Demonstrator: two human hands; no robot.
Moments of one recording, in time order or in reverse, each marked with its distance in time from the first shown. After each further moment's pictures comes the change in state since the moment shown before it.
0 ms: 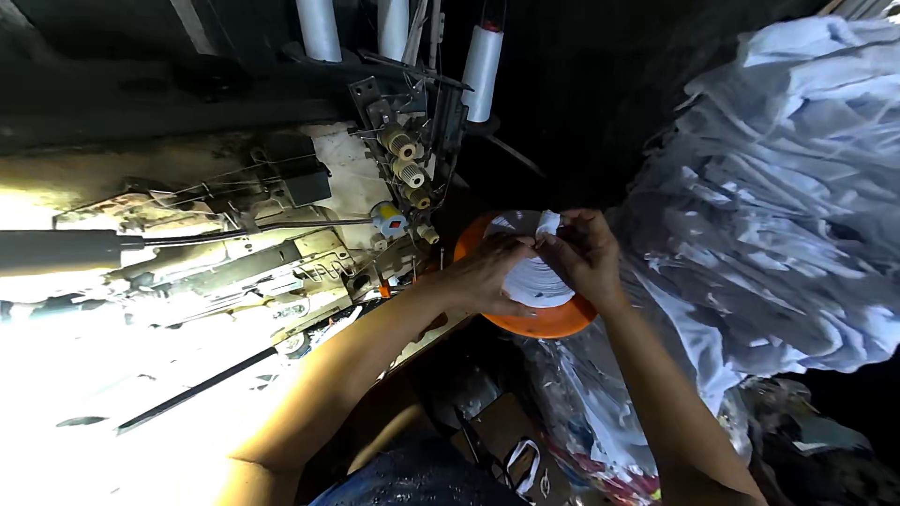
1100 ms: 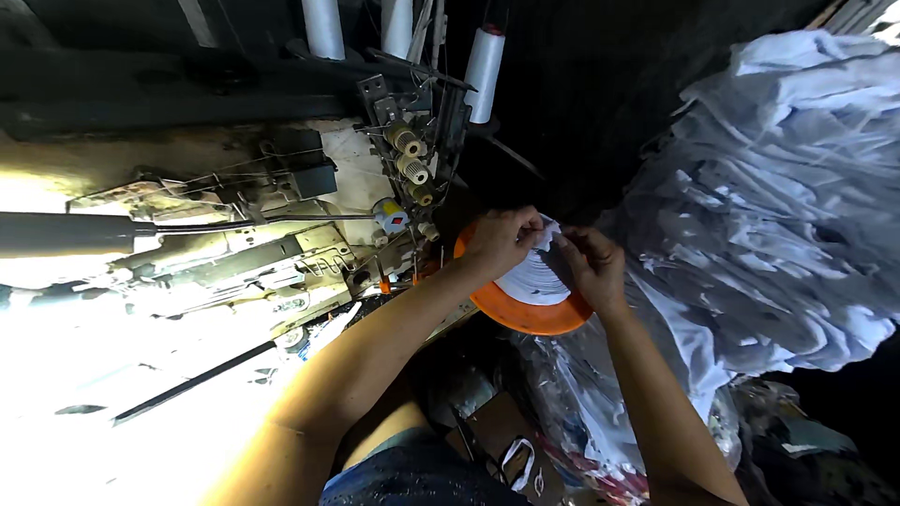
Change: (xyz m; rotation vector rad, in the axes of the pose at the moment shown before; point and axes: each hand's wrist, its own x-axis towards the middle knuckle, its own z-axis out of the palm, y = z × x) left_hand 0.041 0.012 -0.002 -0.113 0.317 -0.228; right_hand -0.012 -0.002 -0.007 -0.148 0.042 -0.057
